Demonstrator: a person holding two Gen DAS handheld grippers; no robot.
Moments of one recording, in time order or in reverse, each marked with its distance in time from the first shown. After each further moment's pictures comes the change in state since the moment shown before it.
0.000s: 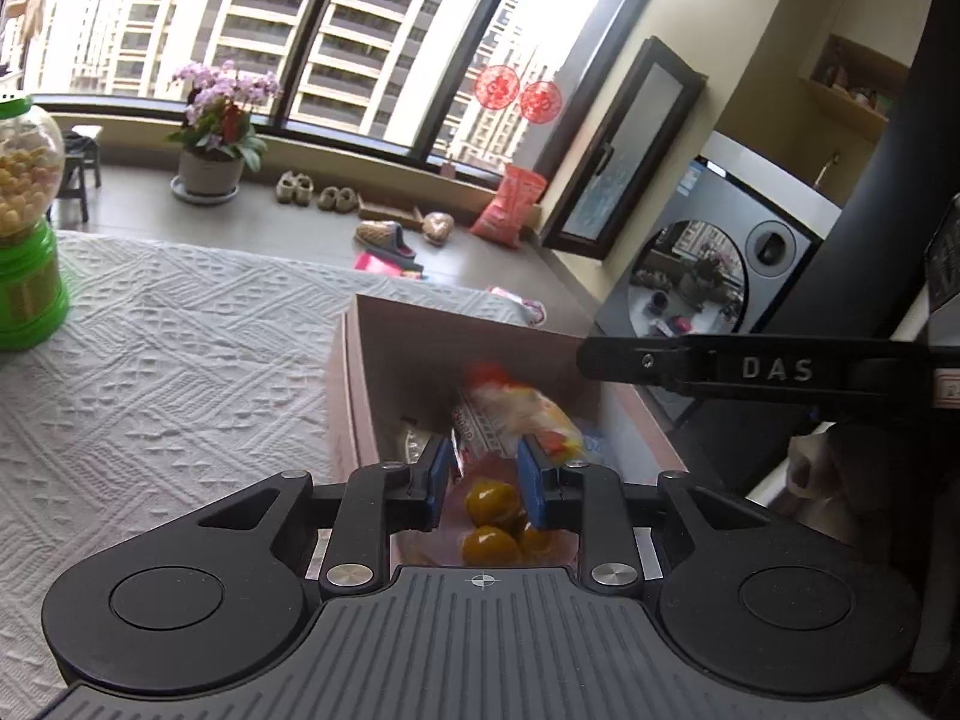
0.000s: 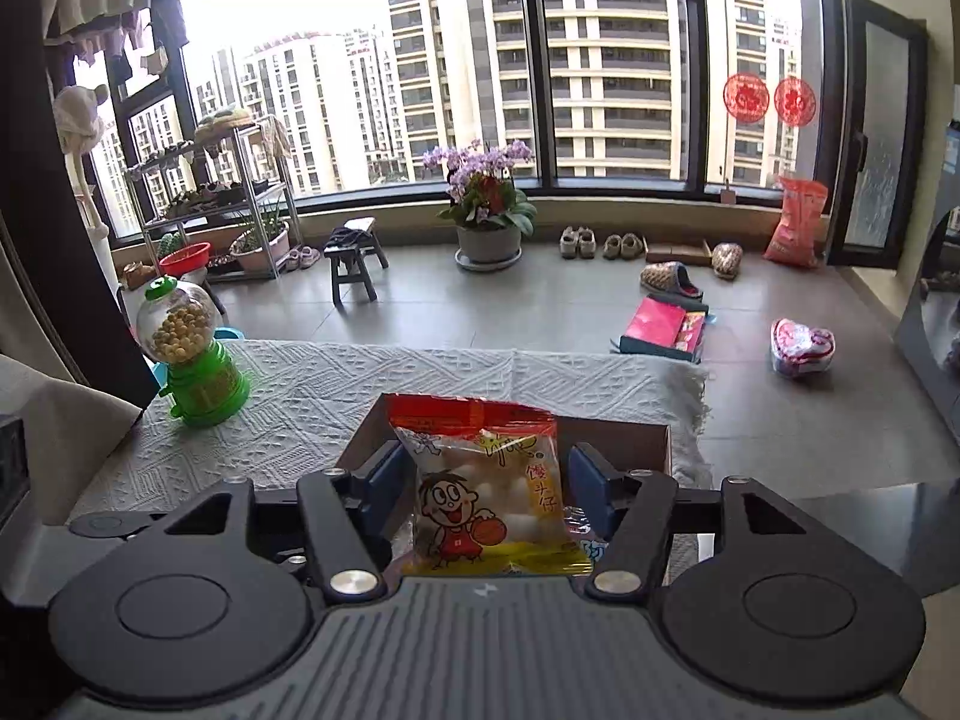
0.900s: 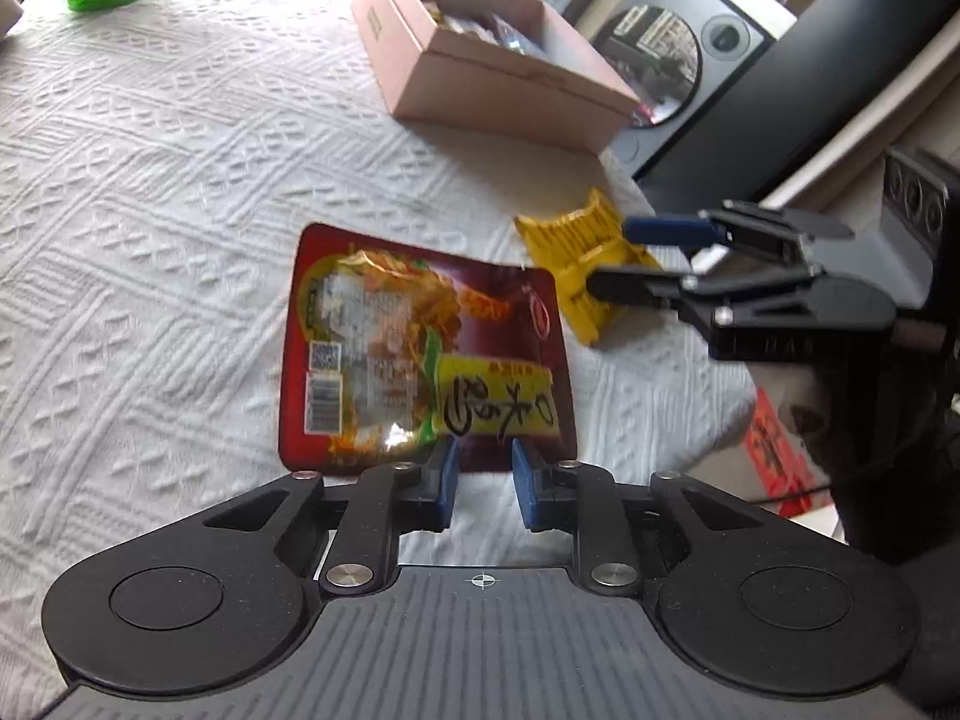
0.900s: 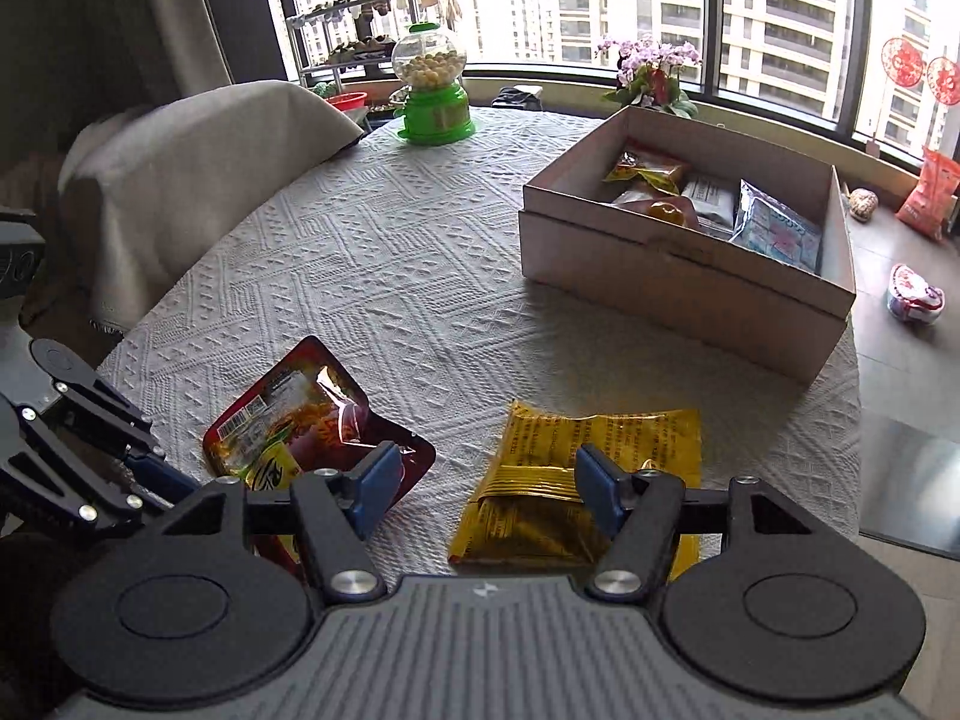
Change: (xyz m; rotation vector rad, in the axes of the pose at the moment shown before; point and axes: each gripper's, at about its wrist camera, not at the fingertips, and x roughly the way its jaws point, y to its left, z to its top) left arm -0.129 0.015 -0.162 0.003 0.417 -0.086; right arm -0.109 0.071 -0.192 -0.254 0.181 0.226
